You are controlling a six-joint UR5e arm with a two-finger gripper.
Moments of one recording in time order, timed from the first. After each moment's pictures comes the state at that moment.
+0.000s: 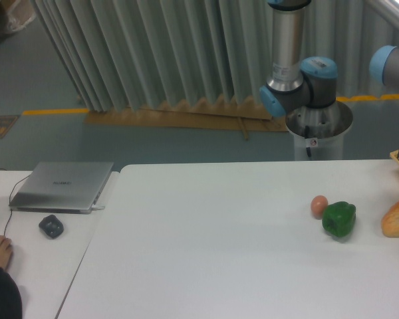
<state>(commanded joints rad) 2.72 -1.74 -1.69 -1.19 1.48 1.82</state>
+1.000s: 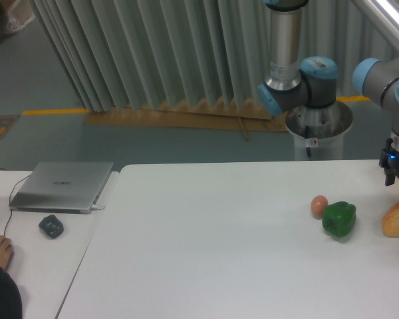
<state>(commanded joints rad) 2.64 -1.76 -1.81 -1.14 1.61 1.58</state>
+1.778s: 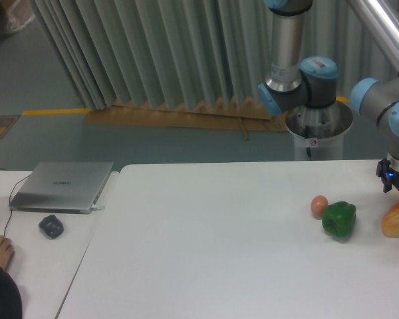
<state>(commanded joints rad) 2.64 -1.84 -1.80 -1.11 1.69 1.56</state>
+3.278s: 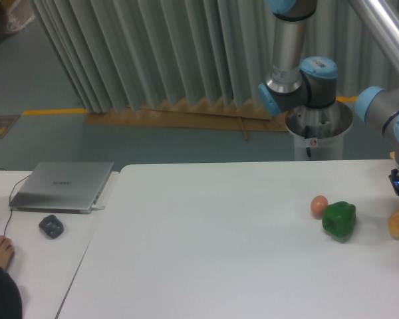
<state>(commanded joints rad) 2.63 -1.83 -1.76 -1.18 1.73 1.55</state>
